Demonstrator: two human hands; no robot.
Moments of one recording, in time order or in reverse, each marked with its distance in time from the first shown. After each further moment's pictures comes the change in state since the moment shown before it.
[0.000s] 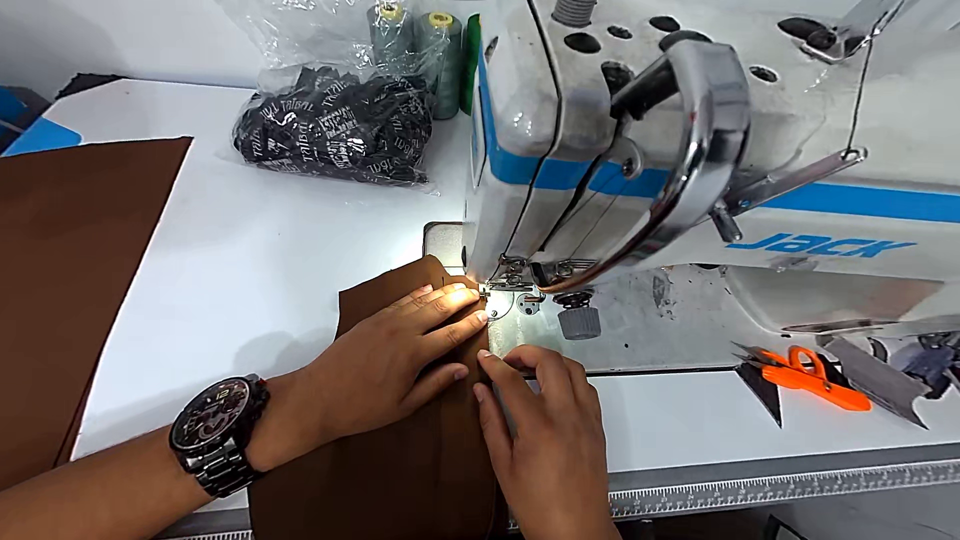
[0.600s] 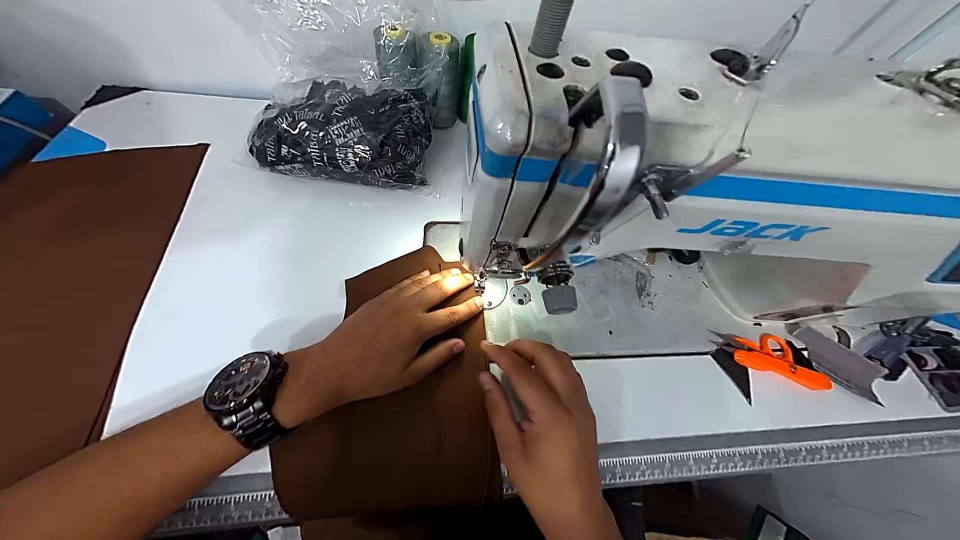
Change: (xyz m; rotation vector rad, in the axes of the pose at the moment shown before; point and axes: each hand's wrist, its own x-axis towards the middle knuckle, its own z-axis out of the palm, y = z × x) left_hand 0.004 -0.007 0.000 0.010 -0.020 0.005; right_hand -0.010 0.006 -0.007 0.284 0.070 0.010
